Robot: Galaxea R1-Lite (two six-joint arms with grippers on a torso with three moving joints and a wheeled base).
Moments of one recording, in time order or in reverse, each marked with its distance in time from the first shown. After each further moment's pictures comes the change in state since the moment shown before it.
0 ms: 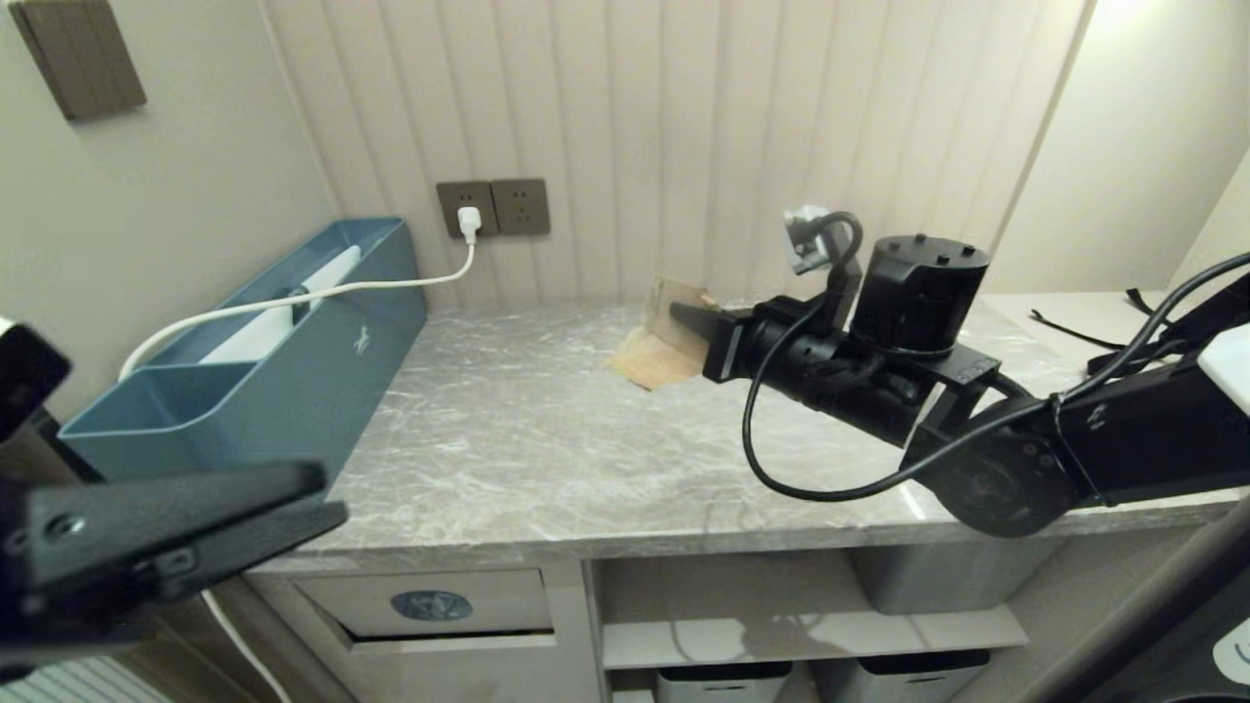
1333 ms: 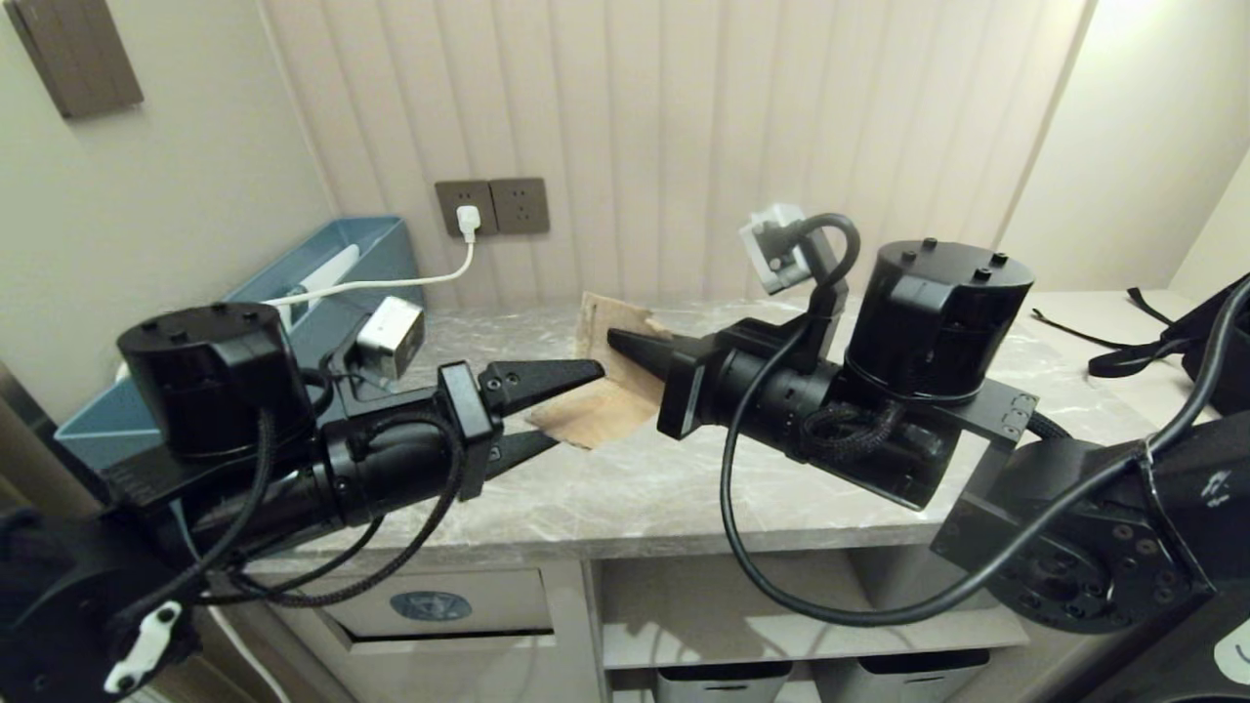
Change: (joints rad) left arm -0.154 0.605 -0.053 -0.594 0.135 -0.101; right arm 0.184 -0.116 0.105 0.002 -0.040 -0.023
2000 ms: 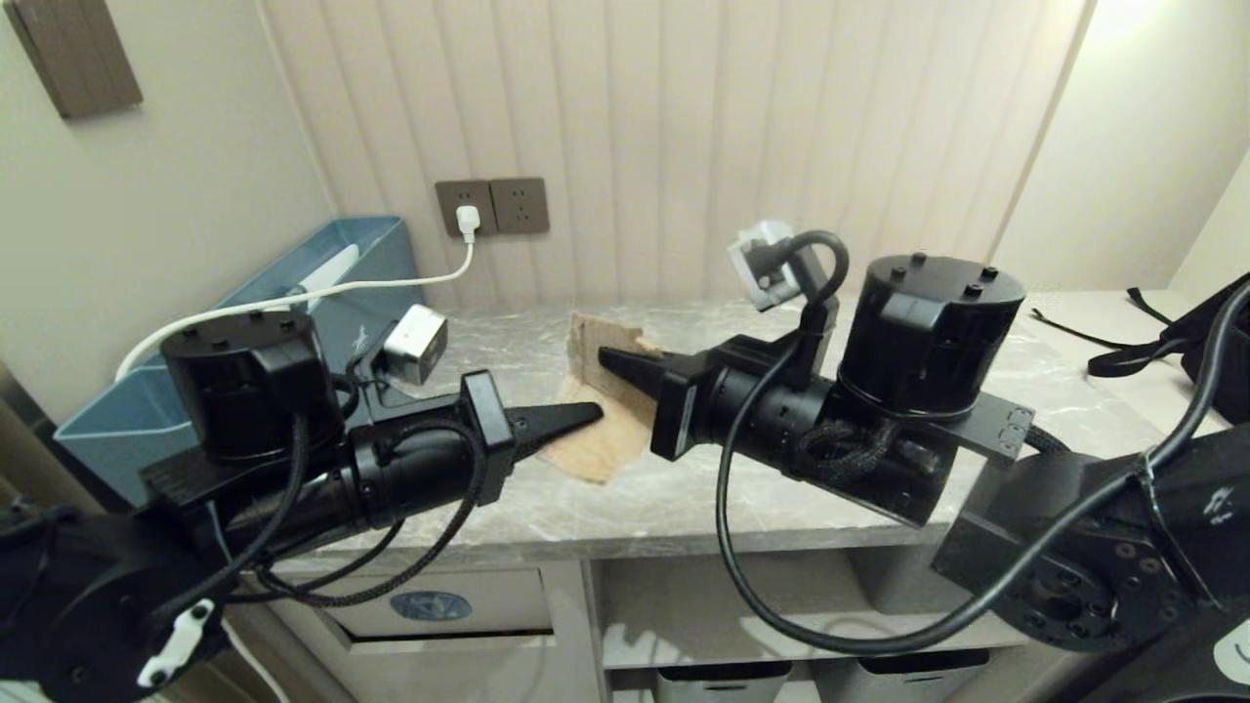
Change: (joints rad) left arm -0.016 0.039 -0.013 -0.008 -0.007 0.000; right arm 0.024 -0.003 0.025 0.003 0.001 0.002
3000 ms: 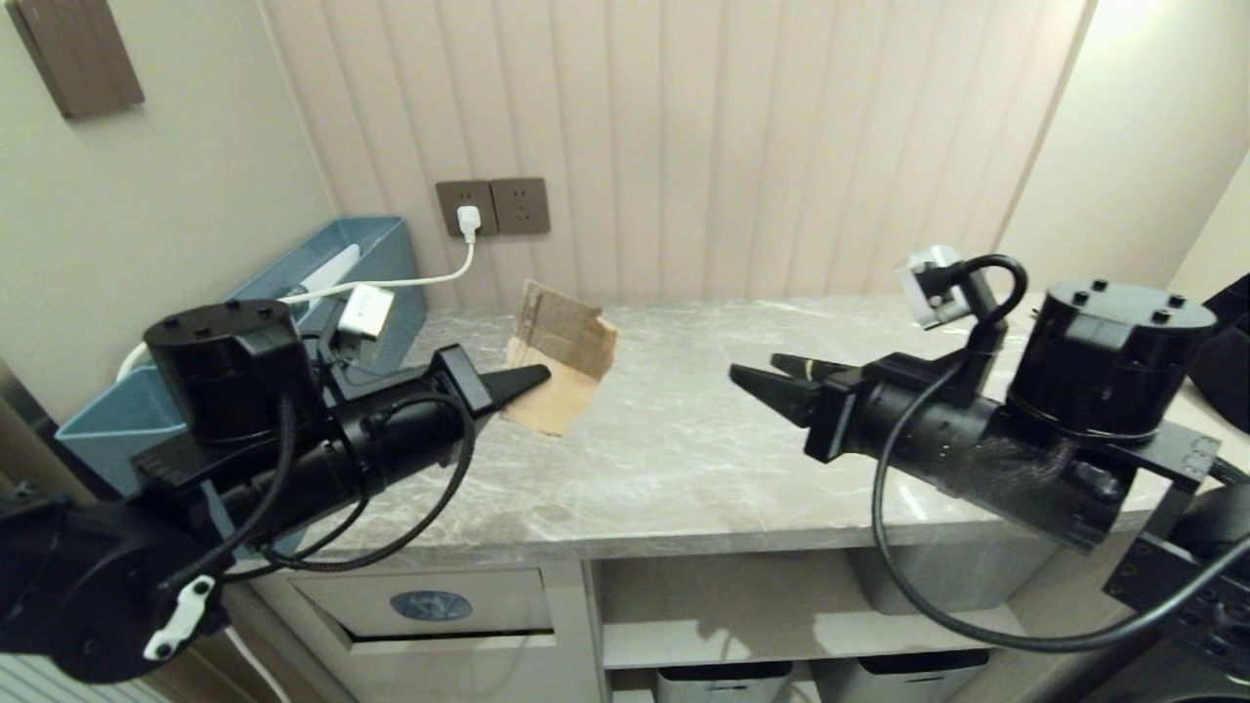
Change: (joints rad) left arm 0.071 0.016 -0.009 -0.067 0.204 0.132; right arm -0.248 -0.198 0.296 -0.017 -0.021 0.007
